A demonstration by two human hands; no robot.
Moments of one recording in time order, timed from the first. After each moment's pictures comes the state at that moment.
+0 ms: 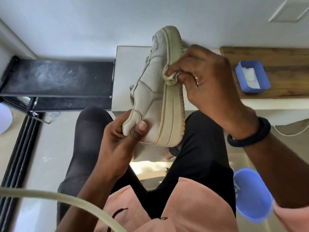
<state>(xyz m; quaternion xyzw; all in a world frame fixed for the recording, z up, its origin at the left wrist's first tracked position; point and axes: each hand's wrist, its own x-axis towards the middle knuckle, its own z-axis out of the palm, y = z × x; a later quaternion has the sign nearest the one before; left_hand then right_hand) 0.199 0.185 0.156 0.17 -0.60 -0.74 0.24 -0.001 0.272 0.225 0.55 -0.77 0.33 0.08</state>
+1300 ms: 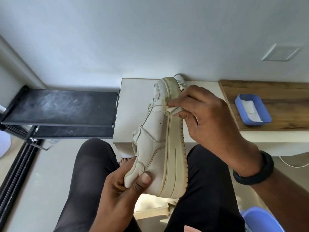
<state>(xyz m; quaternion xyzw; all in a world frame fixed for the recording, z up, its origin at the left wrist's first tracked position) 0.201 0.184 0.149 0.20 -0.61 -0.72 0.27 -0.026 0.255 0.220 0.58 -0.75 0.28 0.11</state>
